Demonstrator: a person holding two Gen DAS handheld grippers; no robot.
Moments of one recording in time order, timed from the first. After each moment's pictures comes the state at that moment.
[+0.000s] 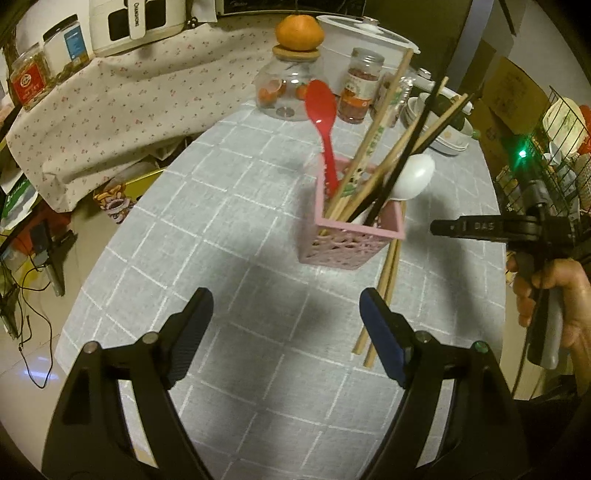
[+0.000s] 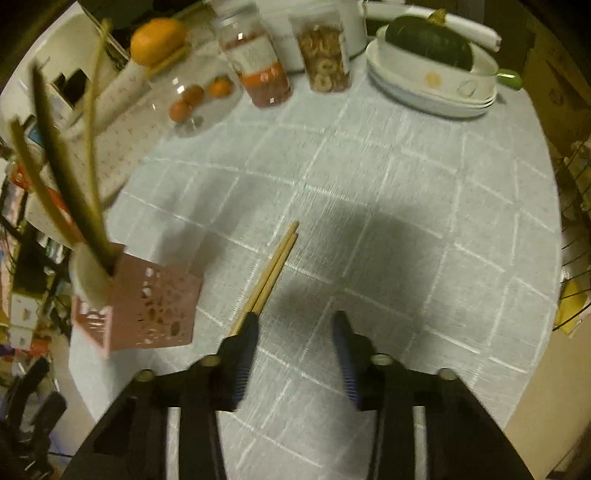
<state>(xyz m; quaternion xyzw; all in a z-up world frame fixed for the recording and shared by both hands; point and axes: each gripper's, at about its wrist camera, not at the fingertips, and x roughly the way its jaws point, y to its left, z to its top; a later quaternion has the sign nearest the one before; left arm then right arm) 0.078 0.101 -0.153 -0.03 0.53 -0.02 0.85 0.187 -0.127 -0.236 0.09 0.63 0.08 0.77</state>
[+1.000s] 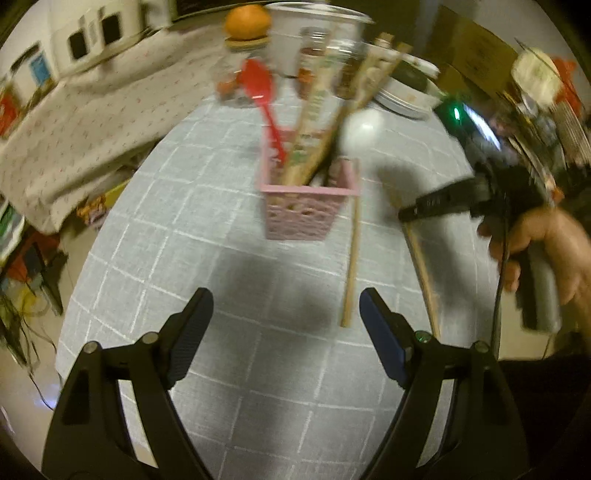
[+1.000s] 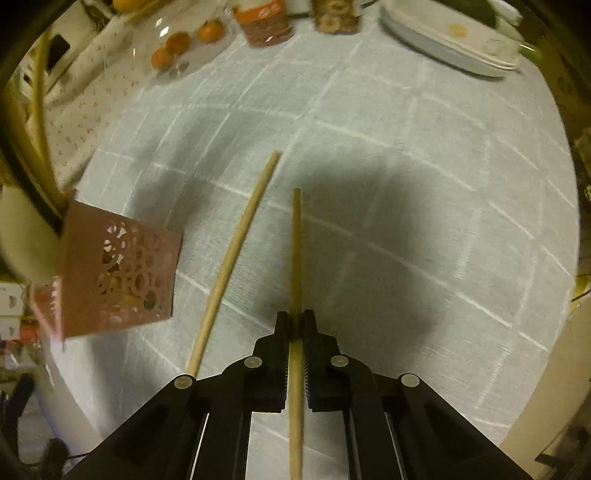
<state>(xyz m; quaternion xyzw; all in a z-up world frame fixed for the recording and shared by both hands) 0.054 0.059 -0.151 0.03 0.54 -0.08 0.84 0.169 -0.125 -0.250 0.07 0.68 0.06 0.73</state>
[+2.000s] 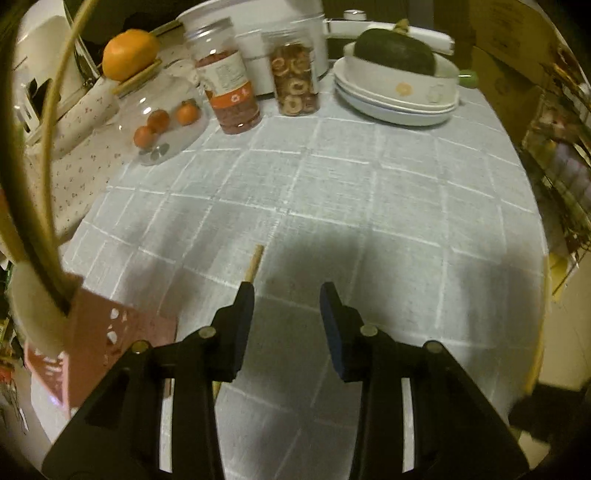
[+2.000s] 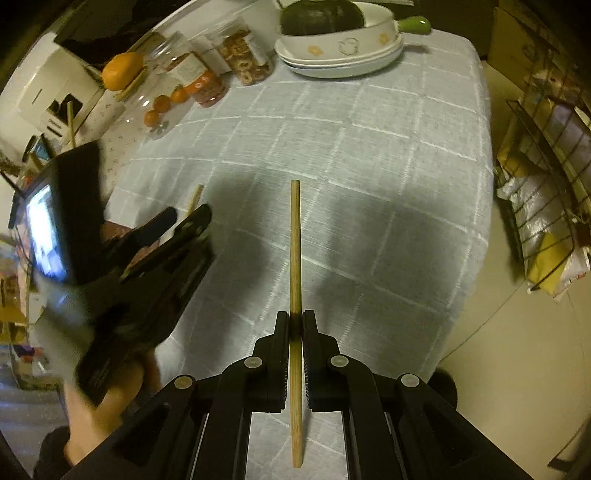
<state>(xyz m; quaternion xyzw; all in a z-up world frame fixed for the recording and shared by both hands) 0.193 -0.128 -0.237 0.09 0.51 0.02 0.86 0.131 -0.245 -0.208 0.13 0.64 0.09 0.75</state>
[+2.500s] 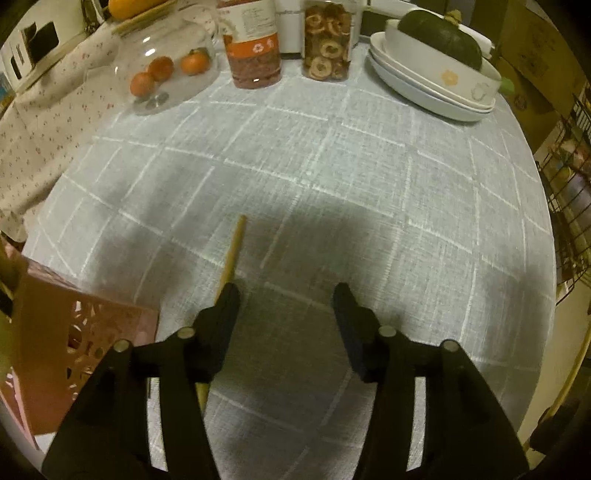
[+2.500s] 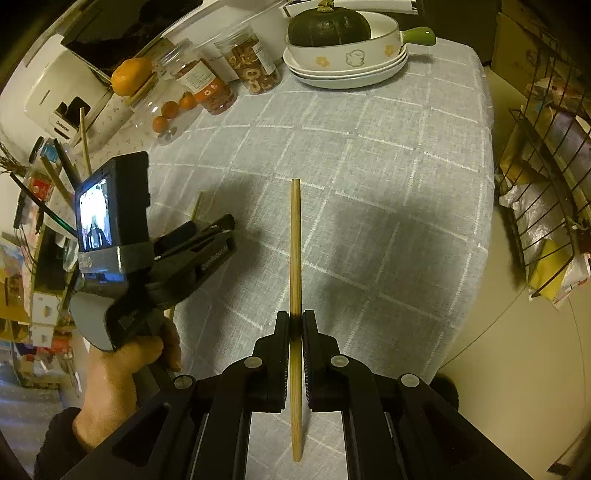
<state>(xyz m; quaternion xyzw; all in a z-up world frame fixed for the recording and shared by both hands) 0.210 -0.102 -0.266 0.02 0.56 0.02 0.83 0.130 -0.246 -0.204 0.14 0.63 0.09 0.76</state>
